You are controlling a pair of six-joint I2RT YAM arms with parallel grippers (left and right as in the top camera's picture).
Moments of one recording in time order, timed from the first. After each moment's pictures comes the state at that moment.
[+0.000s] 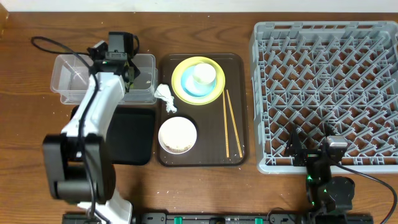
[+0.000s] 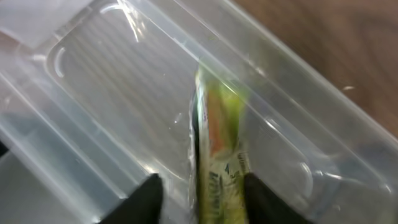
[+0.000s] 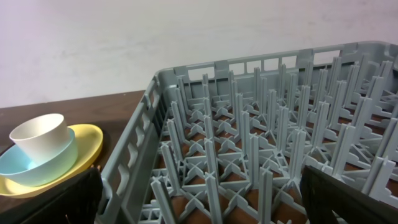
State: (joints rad) left arm -0.03 1.82 1.33 -0.61 -0.38 -0.69; right arm 0.04 0.01 0.01 -0.07 0.00 0.18
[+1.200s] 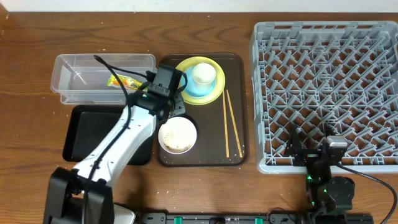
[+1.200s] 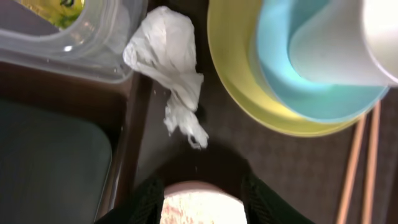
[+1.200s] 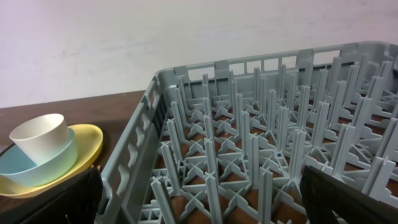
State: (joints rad) left arm -0.38 1.56 1.06 -0.64 -0.11 -0.61; right arm 0.04 0.01 0.01 -0.07 0.00 0.18
